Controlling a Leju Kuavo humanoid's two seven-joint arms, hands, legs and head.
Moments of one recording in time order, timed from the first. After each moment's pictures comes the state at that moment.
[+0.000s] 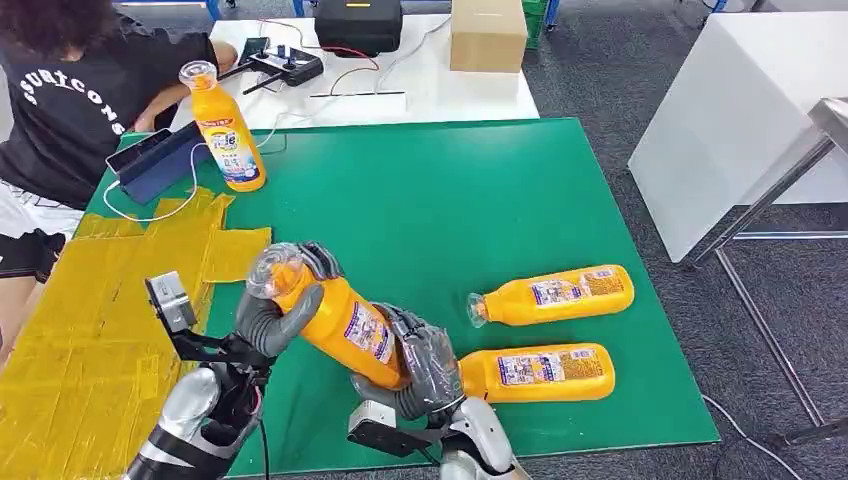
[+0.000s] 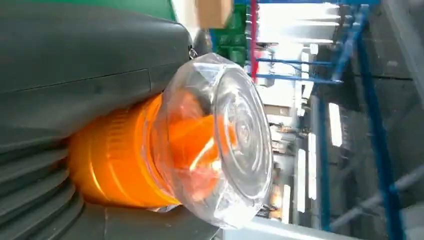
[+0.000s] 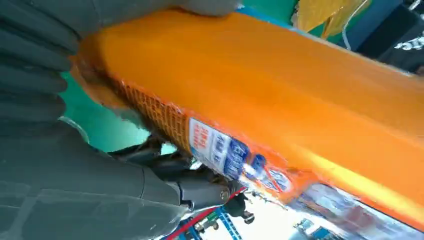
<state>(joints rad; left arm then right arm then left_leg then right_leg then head) -0.21 0.03 -0.43 -1.57 0.21 -0.10 -0.25 -0.13 0.14 0.68 -1.14 0.69 -0.53 -0.34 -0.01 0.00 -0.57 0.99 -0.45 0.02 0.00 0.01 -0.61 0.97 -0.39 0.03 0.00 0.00</state>
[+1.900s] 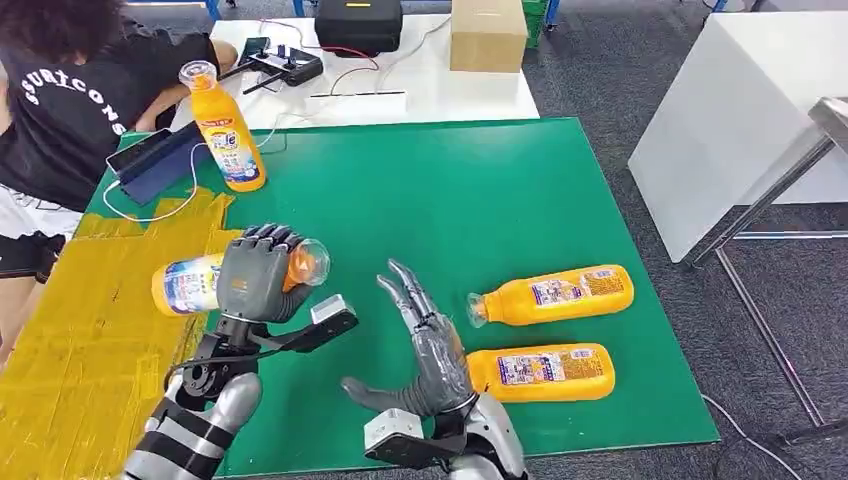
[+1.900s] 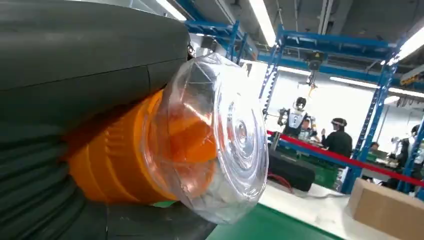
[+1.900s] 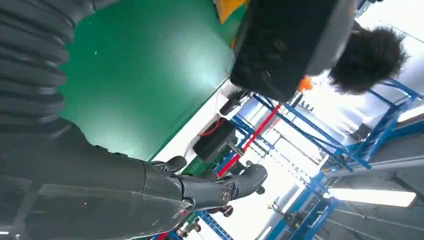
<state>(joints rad) -0.28 0.02 -0.40 -1.38 -1.35 0.56 0.04 -0.05 0.11 0.68 -1.49 0.58 -0.41 -0.35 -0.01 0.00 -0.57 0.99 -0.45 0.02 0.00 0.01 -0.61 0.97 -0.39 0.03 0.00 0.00</state>
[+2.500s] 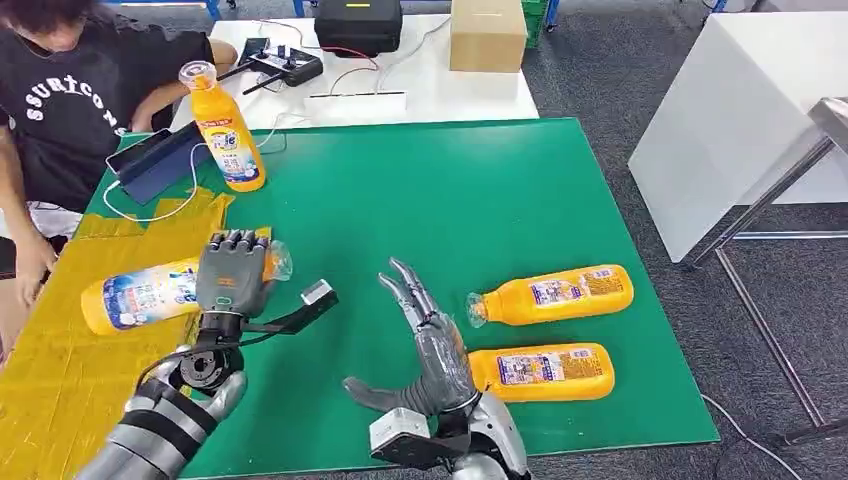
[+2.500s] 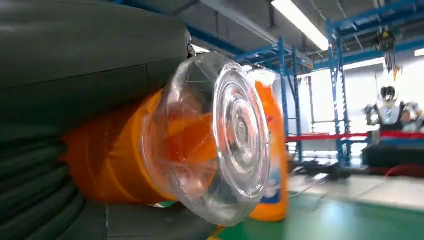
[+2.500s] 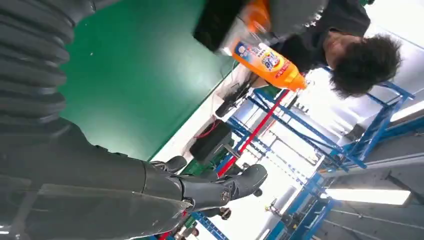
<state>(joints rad) -0.43 0.18 -0.60 -1.09 -1.57 0.62 0.51 -0.06 0.10 0.68 -1.51 0.54 -0.39 -0.37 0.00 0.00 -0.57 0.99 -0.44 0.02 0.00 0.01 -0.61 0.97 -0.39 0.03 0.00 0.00</state>
